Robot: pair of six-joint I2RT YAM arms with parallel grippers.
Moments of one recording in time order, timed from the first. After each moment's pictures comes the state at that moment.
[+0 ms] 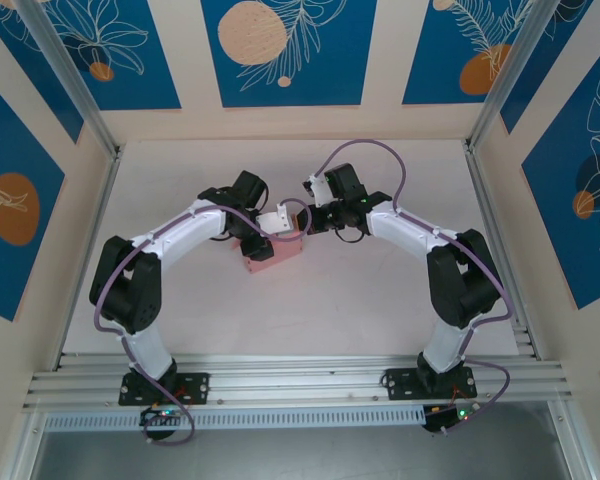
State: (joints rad) left arm -0.52 1.77 1.36 -0.81 0.20 0.75; right arm 0.52 1.76 1.27 -0.37 -0.46 0.30
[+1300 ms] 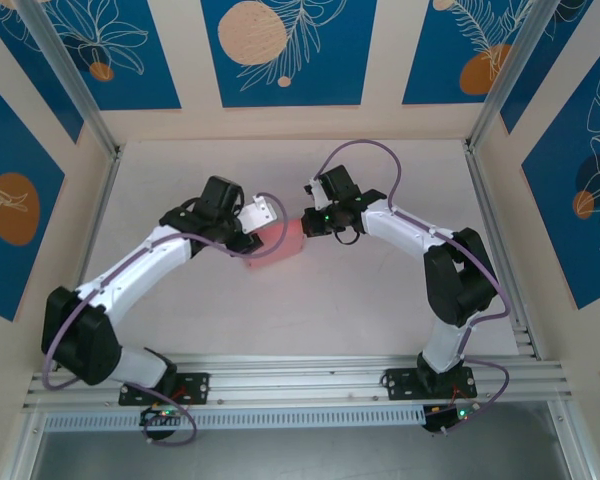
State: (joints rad) left arm -0.52 1.40 1.15 -0.64 0.08 0.60; right arm 0.54 1.78 1.31 -0.50 -0.28 0.32
